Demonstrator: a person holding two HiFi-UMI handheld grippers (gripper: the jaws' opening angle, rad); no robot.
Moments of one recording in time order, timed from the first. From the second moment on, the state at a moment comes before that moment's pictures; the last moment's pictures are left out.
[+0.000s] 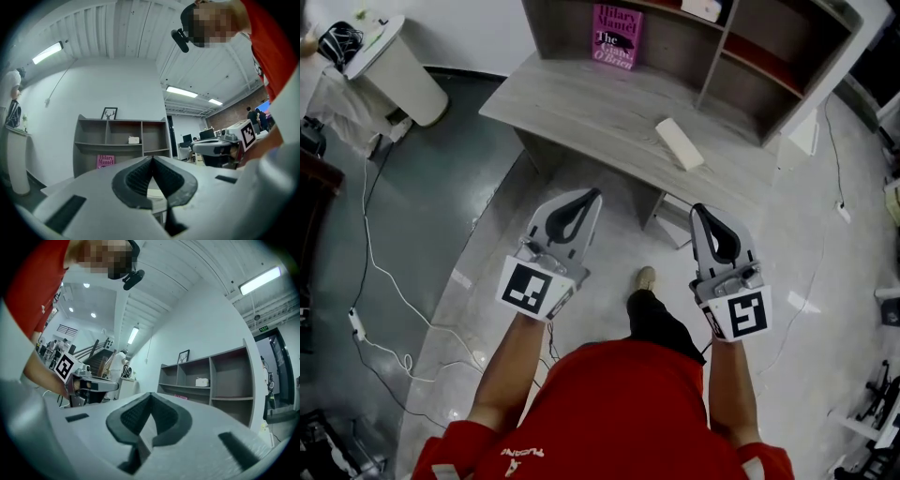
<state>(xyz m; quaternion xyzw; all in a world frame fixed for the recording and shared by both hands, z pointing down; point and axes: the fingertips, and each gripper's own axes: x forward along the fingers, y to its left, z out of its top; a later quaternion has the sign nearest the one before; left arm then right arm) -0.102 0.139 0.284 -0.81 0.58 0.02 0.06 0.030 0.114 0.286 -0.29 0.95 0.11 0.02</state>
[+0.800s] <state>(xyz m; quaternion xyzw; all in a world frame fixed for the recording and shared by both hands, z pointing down) -0.084 -0.087 0.371 -0.83 0.56 -0.06 0.00 0.031 -0.089 0.333 -0.28 0.96 0.06 -0.02</state>
